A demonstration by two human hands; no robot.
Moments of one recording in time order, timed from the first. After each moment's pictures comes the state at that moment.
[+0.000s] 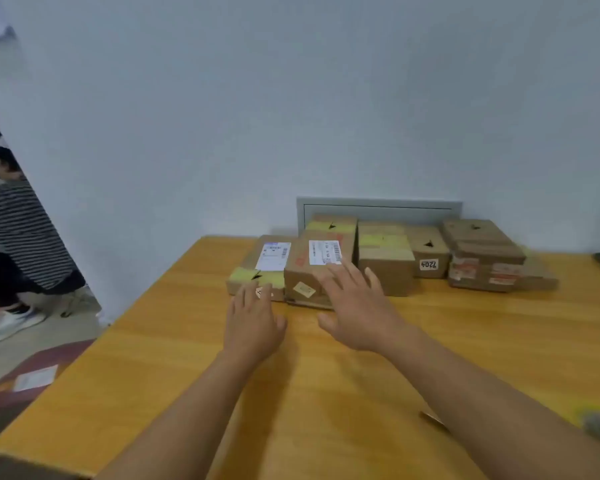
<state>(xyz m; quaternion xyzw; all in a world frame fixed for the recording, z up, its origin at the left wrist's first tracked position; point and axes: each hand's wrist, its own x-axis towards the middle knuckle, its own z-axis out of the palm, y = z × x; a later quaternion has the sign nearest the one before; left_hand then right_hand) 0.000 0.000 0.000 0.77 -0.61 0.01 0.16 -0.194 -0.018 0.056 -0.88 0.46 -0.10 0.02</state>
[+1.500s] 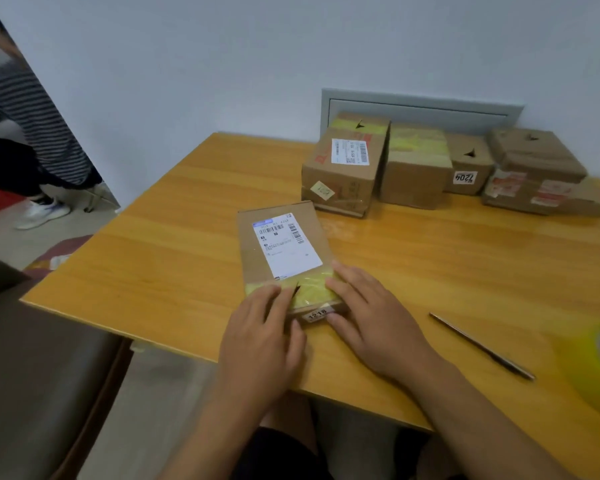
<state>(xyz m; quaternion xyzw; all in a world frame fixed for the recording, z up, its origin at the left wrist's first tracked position) -0.050 0.166 -0.063 0.68 -0.65 0.11 0.32 -0.227 0.075 -0.053 -0.90 0.38 -0.17 0.12</state>
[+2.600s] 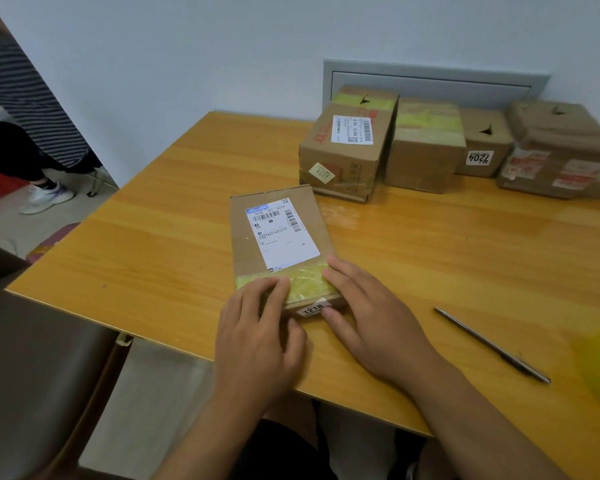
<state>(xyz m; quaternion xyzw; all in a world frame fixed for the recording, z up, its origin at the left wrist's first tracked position) -0.061 0.163 -0.072 0.71 -0.62 0.12 0.33 -0.227 0.074 -0.063 -0.89 0.36 -0.22 0.15</state>
